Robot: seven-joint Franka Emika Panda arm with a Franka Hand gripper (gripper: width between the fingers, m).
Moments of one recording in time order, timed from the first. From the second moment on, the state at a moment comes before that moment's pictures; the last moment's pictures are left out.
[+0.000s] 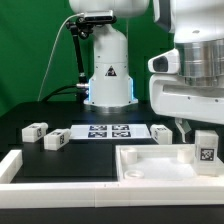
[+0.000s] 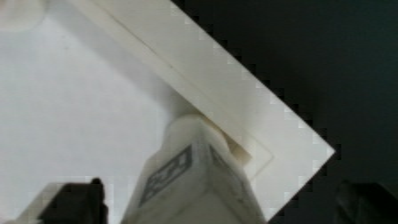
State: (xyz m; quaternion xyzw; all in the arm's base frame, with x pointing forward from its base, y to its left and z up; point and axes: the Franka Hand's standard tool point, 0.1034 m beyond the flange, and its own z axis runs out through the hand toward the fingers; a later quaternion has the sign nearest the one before) arm 0.627 0.127 0.074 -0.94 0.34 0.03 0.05
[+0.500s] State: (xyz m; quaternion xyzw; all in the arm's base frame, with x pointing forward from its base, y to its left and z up) arm 0.628 0.110 0.071 -1.00 0.08 0.02 0.04
